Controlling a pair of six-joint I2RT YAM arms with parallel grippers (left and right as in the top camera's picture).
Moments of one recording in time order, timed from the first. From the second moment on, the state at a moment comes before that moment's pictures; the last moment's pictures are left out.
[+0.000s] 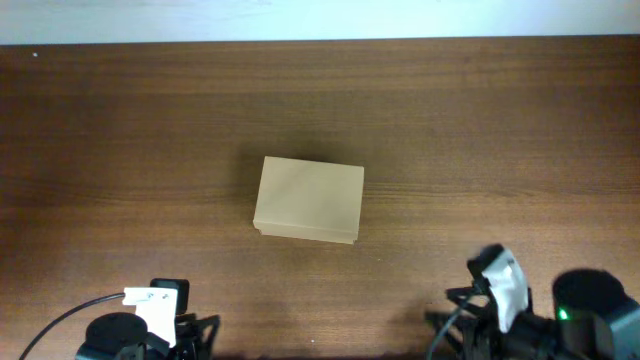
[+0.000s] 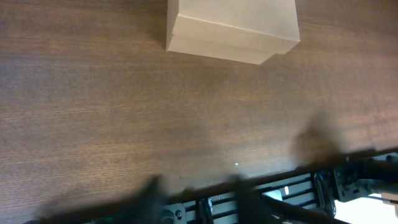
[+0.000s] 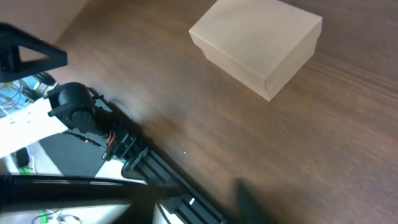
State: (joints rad) left arm -0.26 0.41 1.01 -1.48 0.18 -0.31; right arm 0.42 0.60 1.21 -1.39 -0.44 0.09
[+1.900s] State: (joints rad) left arm -0.07 0.11 0.52 -0.74 0.14 0.18; right arm 0.42 0.57 1.21 -1.51 -0.43 0.09
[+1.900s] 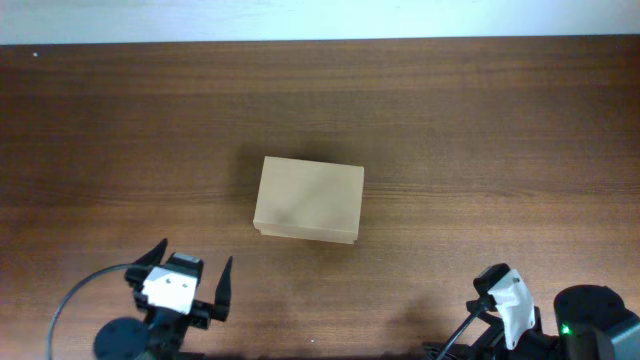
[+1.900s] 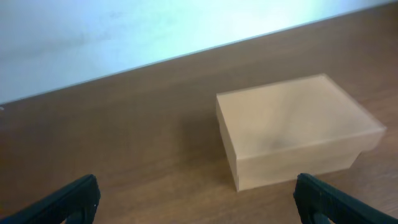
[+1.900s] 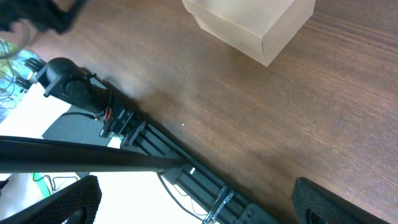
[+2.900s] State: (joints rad) left arm -0.07 0.02 0.16 -0.53 0.14 0.11; right arm 0.42 0.57 1.21 -1.51 -0.42 0.09
